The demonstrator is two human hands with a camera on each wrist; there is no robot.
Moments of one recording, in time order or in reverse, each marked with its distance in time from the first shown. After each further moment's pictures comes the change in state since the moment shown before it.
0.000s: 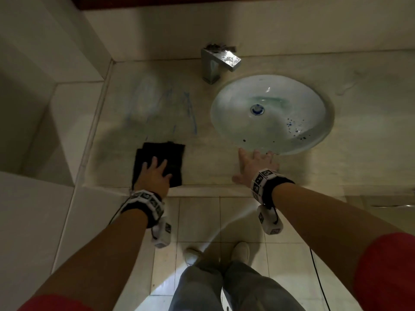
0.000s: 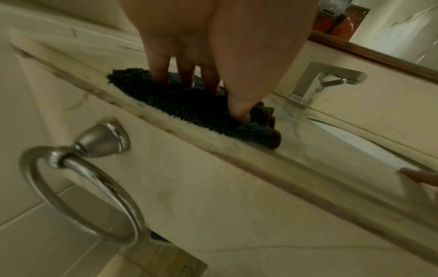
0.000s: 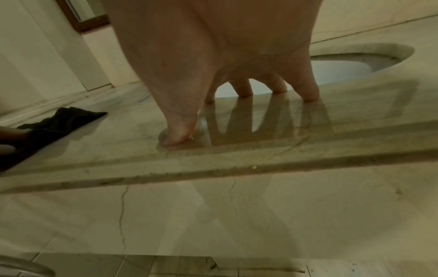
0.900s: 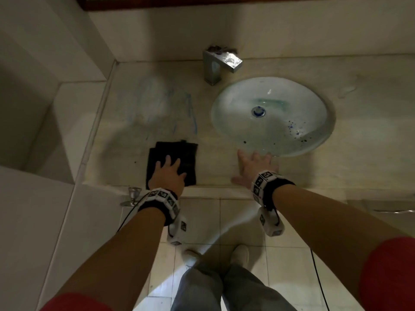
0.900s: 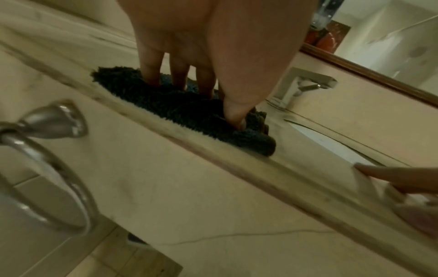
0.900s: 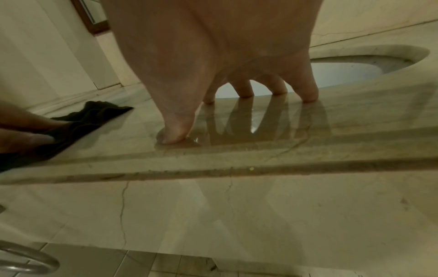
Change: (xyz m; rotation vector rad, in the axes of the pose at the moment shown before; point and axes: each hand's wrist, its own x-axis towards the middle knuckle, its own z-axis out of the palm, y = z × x) left_hand 0.000 0.045 0.003 -0.011 -0.060 -0.021; right_hand 0.004 0.004 0.005 -0.031 0.074 -0.048
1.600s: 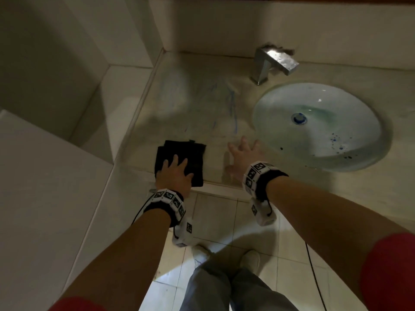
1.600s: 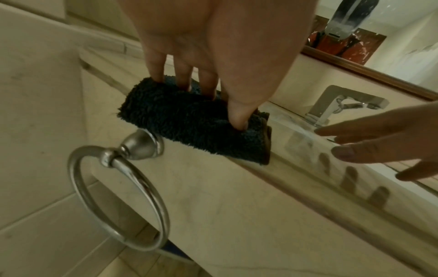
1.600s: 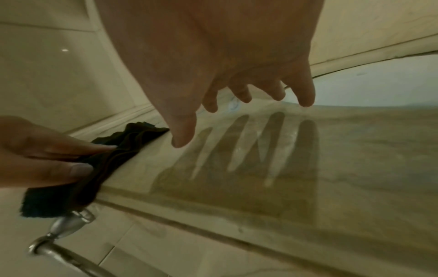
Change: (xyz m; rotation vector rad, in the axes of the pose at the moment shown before) left_hand -0.008 -0.083 0.012 -0.074 0.101 -0.094; right_hand 0.019 -0.127 -0.014 -0.073 -0.006 -0.279
